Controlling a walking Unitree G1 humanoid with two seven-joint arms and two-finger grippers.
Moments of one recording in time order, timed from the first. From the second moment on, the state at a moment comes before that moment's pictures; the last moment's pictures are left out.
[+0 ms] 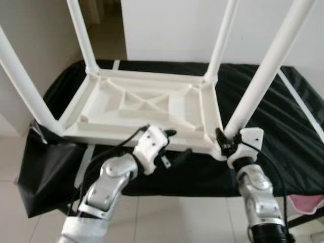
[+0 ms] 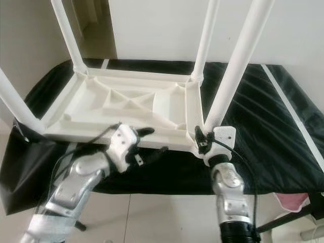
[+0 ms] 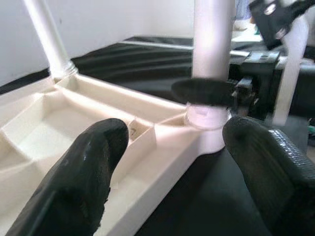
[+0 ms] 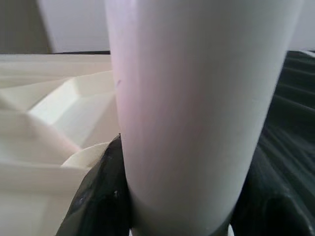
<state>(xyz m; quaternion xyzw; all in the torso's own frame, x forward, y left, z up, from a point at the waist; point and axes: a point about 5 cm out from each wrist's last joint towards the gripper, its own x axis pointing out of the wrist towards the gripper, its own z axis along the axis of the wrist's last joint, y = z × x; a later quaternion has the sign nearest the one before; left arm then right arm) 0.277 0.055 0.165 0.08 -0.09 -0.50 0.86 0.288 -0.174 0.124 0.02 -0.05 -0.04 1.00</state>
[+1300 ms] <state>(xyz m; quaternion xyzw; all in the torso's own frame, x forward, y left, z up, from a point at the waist) 0.280 0.045 0.161 0.03 -0.09 -0.49 0.86 0.280 -0.189 0.125 0.01 -0.04 -0.03 1.00</state>
